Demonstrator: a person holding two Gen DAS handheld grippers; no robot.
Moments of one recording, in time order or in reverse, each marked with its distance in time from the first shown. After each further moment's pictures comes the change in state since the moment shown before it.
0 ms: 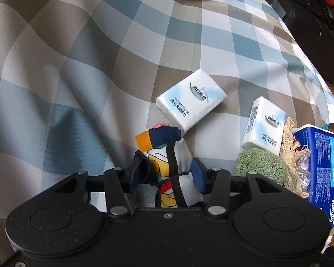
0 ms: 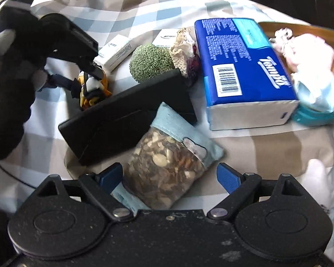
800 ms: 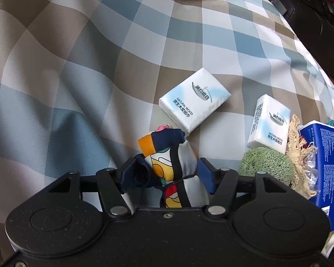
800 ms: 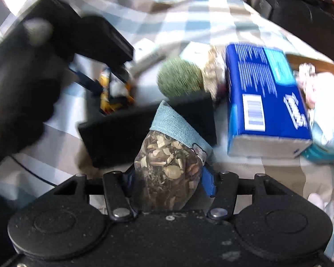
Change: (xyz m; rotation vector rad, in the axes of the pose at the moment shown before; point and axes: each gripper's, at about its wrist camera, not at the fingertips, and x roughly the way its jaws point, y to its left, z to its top) left arm 0.006 -0.004 -0.001 0.032 -0.004 0.029; right arm -0.018 0.021 0.011 -0.185 -0.053 0.034
